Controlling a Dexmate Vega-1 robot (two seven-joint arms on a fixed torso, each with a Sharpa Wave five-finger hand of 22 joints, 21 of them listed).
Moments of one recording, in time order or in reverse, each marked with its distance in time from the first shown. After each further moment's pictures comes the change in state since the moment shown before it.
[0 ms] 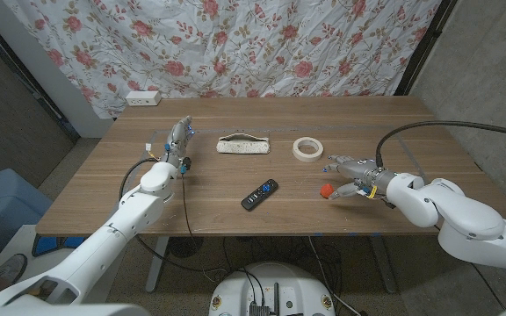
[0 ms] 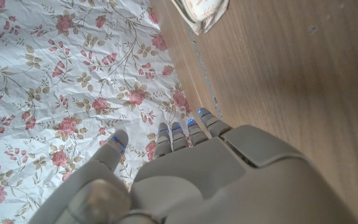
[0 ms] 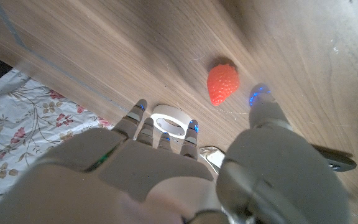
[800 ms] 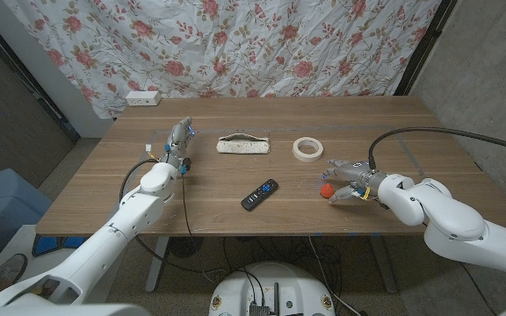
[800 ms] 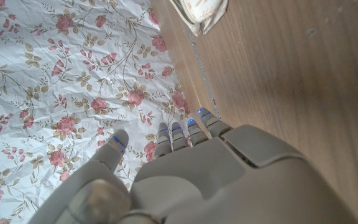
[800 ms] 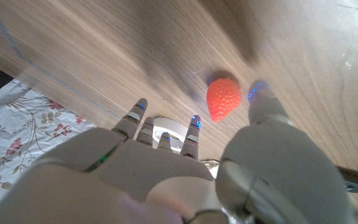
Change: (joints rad) left arm -0.008 -0.008 0.003 0.021 -0.009 -0.014 -0.016; left_hand 0.000 0.000 0.000 0.000 0.000 0.000 0.000 -0.004 0.000 0.000 0.000 -0.004 0.000 0.000 0.000 0.000 0.000 0.000 0.000 0.000 0.000; right arm 0.060 0.076 -0.067 0.054 -0.078 -0.004 0.083; right_hand 0.058 -0.013 0.010 0.010 0.008 0.057 -0.011 0.049 0.023 0.004 0.004 0.007 0.000 0.000 0.000 0.008 0.000 0.011 -0.004 0.004 0.000
